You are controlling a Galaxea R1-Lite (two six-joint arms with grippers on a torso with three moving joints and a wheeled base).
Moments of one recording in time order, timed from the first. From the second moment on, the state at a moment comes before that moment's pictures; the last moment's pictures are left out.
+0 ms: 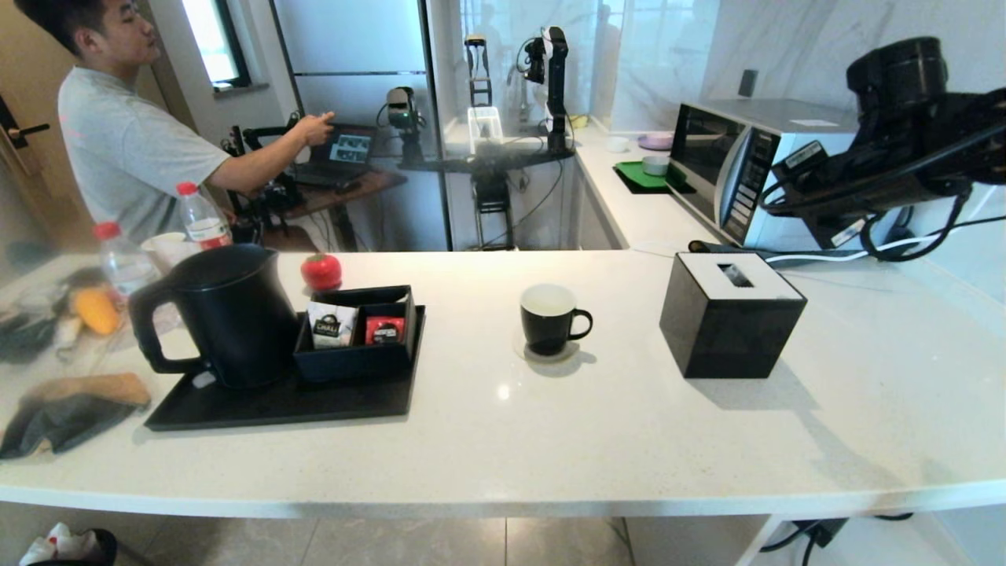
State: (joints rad) left arm 0.00 0.00 0.00 0.00 -0.05 0.10; right arm 0.12 1.92 -1.83 0.39 -0.11 1.05
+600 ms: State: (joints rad) left arm 0.00 0.00 0.00 0.00 -0.05 0.11; right arm 0.15 2.04 -1.80 0.40 -0.12 1.17
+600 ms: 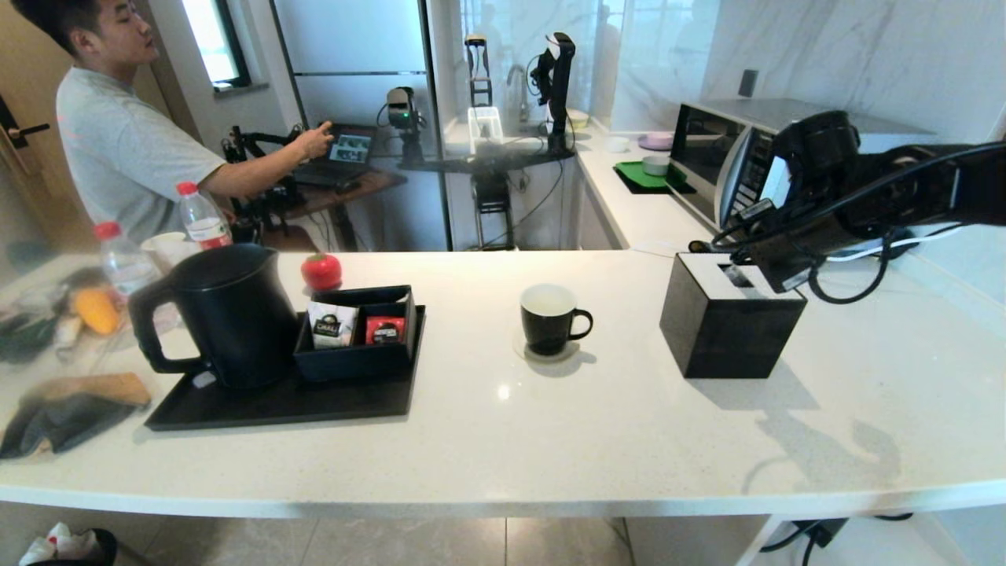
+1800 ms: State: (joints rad) left arm 0.00 0.00 0.00 0.00 -0.05 0.11; right arm 0.11 2.10 -1.83 0.41 -0.14 1.17
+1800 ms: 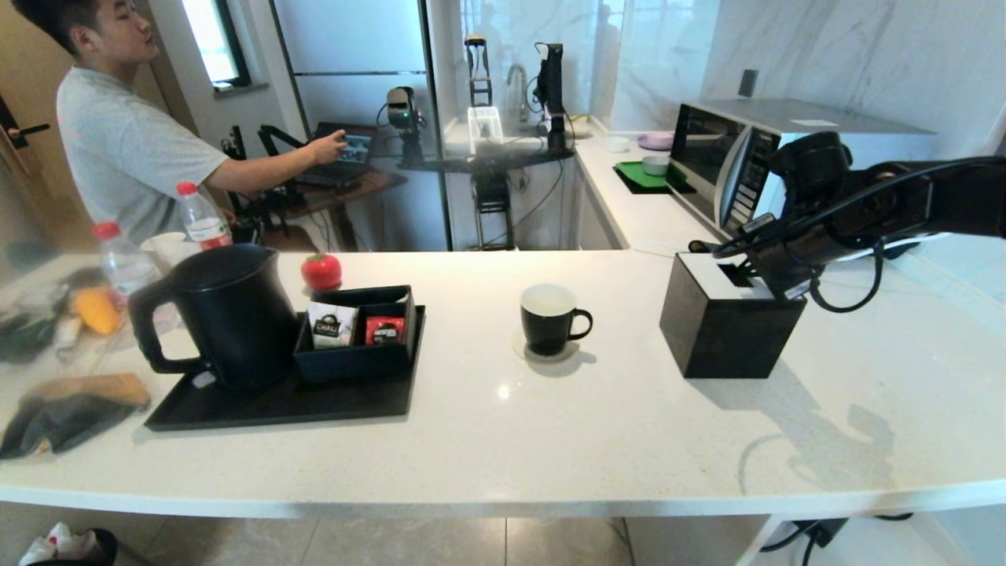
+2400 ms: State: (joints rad) left arm 0.00 0.00 0.00 0.00 -0.05 0.11; right arm 0.11 1.81 -1.80 0.41 -0.08 0.76
